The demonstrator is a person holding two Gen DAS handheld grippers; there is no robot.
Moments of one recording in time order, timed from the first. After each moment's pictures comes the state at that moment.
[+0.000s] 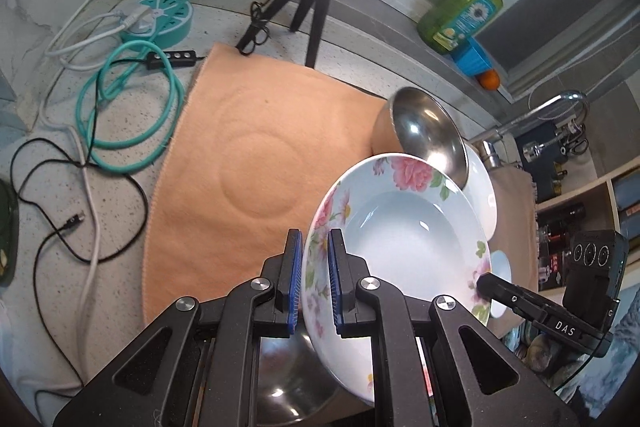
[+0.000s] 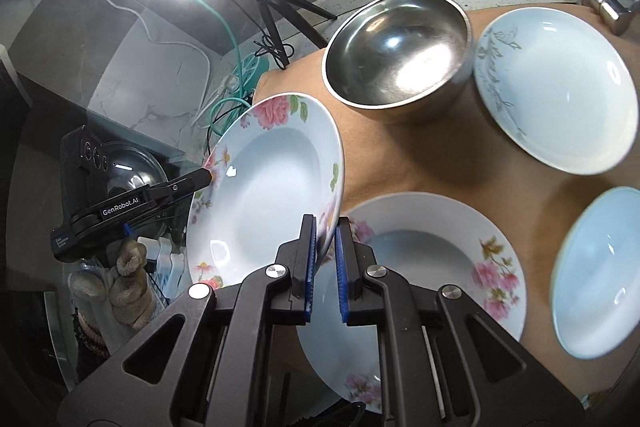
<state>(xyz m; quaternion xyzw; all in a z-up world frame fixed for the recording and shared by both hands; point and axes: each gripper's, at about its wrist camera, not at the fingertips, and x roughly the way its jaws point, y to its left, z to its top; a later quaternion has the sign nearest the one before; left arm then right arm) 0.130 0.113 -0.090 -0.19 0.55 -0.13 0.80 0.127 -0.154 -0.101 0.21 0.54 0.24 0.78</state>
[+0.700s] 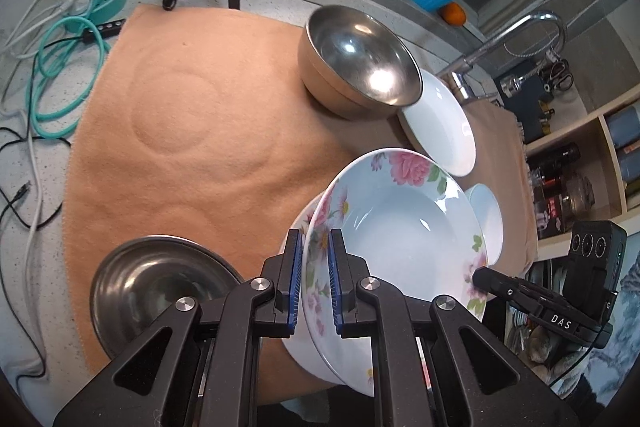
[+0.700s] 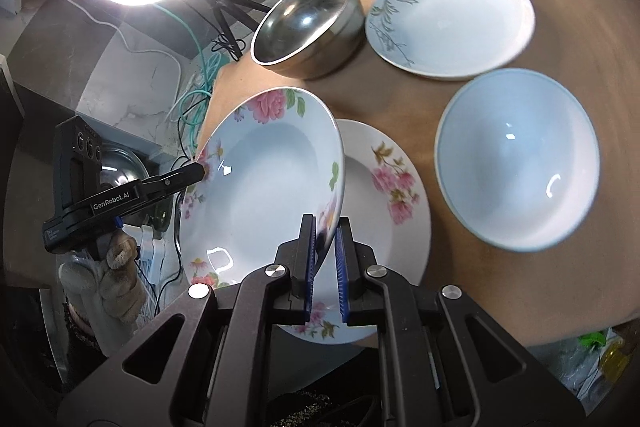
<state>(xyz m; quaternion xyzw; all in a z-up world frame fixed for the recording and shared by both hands) 0.099 0.039 -0.103 -0.14 0.58 -0.18 0.78 0.056 -0.228 -0.122 0.23 0.55 0.19 0.78</state>
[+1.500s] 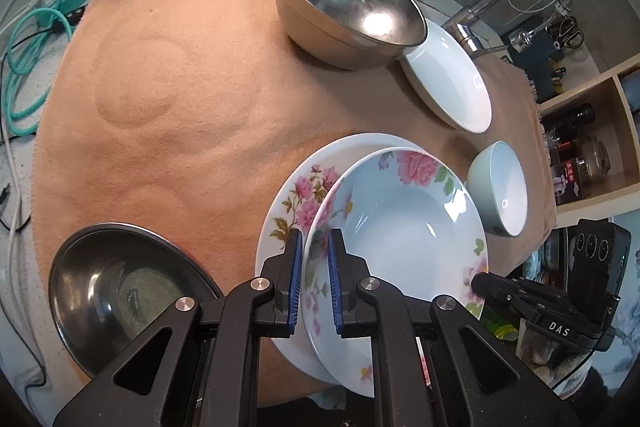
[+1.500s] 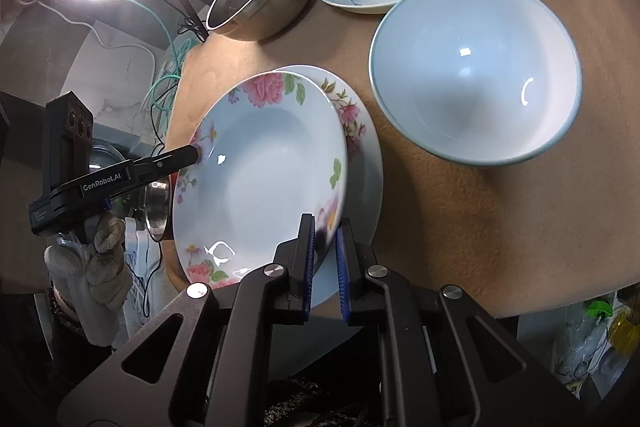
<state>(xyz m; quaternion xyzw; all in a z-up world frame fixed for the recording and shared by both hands) 0.096 0.009 -0.130 -0.09 0.62 -0.19 0.76 0.033 -0.241 -0.162 0.25 0.58 0.16 0.76</state>
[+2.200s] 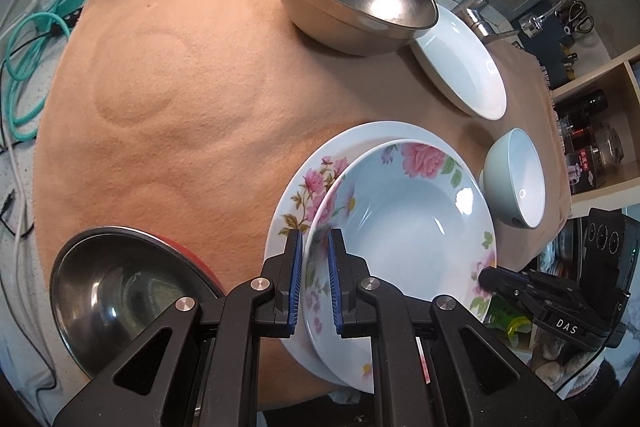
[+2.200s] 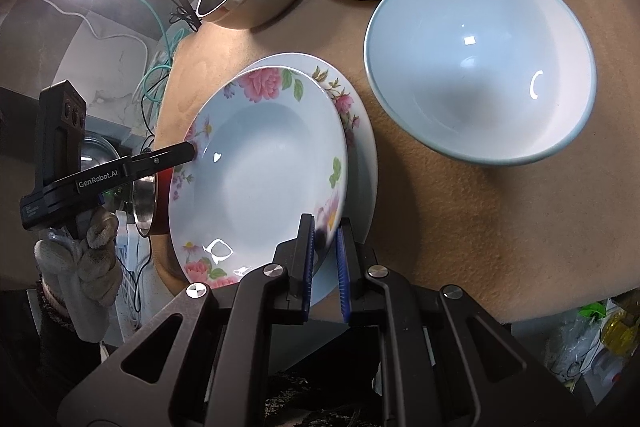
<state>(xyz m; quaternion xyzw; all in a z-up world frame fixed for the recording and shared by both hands) 0.099 -0.001 -0.138 -0.06 0.63 -0.18 0.75 0.037 -0.234 -0.170 0.24 0.59 0.16 0.75</state>
